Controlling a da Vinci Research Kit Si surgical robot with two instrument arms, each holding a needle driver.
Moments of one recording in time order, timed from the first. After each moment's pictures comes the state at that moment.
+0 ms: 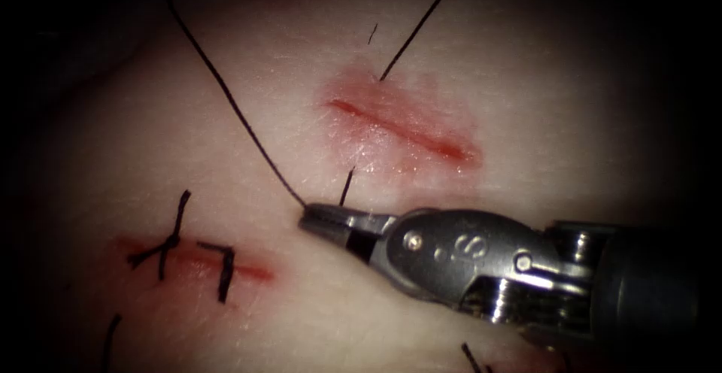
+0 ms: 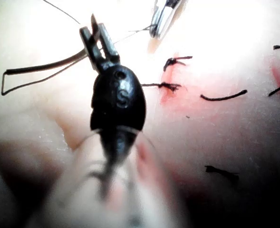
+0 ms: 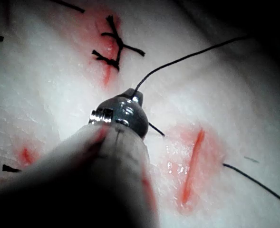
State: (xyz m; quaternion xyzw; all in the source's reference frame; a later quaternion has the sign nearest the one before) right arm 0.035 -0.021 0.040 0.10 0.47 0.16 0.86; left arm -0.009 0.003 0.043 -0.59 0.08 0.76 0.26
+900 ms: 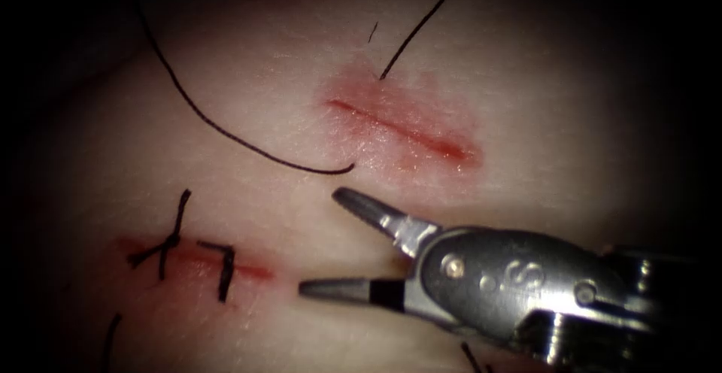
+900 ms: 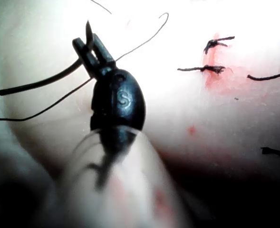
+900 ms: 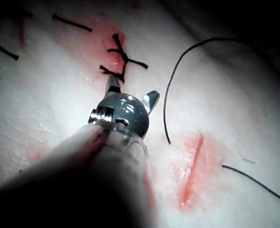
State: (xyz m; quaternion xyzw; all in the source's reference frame) right arm 0.032 -0.019 0.036 0.04 0.51 0.20 0.84; left arm -0.007 0.007 0.048 -0.52 0.15 0.81 0.23
